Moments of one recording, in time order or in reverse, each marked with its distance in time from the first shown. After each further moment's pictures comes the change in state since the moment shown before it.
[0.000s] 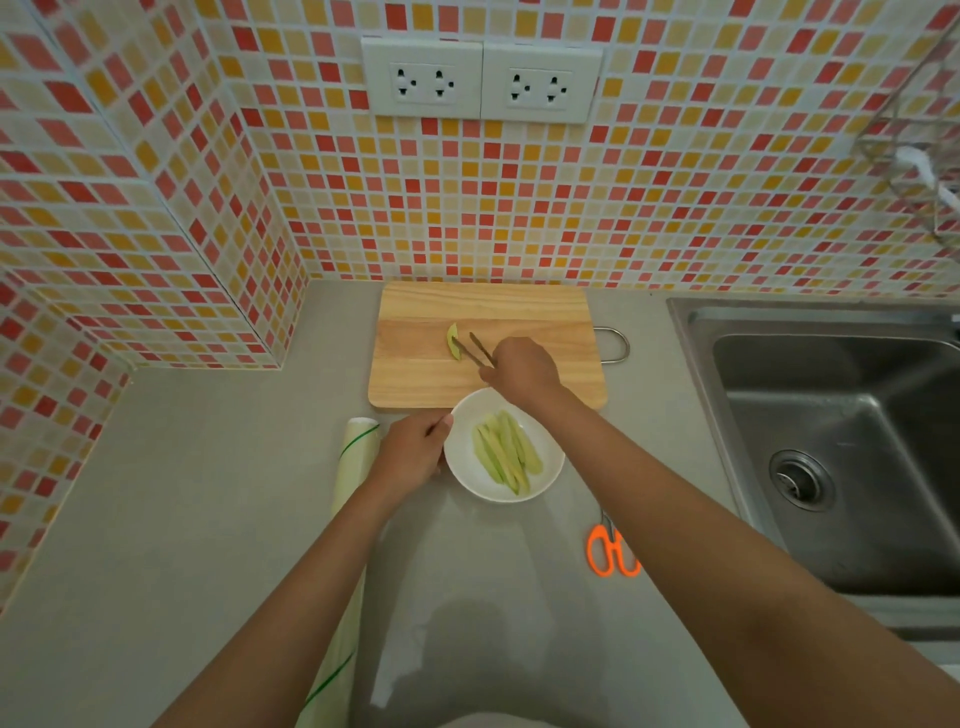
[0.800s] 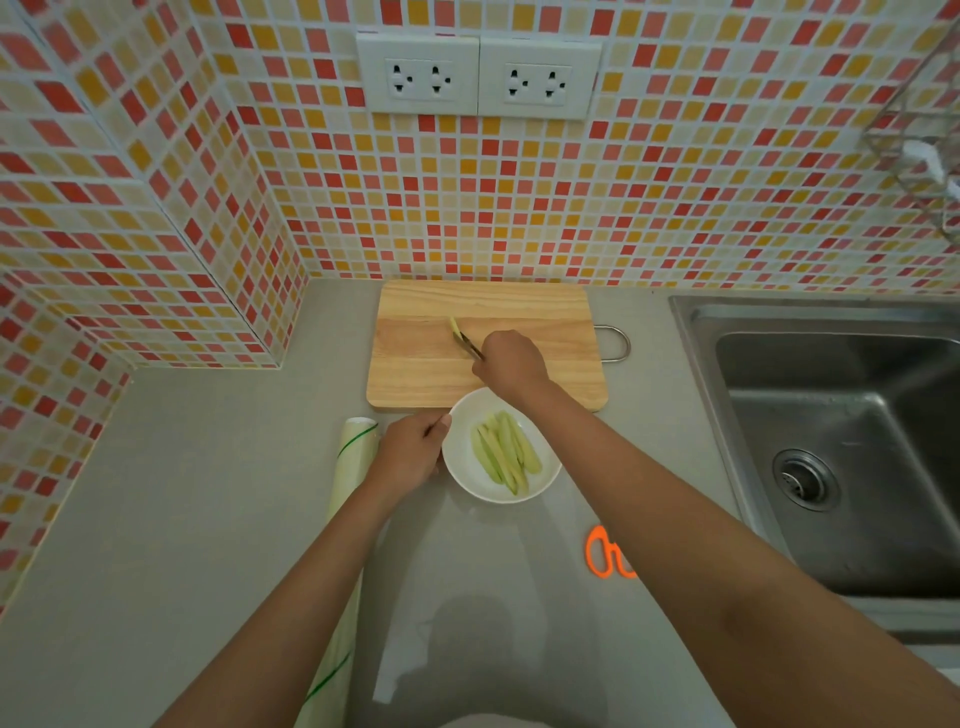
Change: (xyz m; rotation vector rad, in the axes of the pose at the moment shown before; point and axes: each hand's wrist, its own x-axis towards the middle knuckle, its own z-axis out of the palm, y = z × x) left_hand -0.001 0.000 0.001 0.003 0.011 -0.034; right_hand 0.005 -0.011 -0.001 -0.002 0.010 -0.010
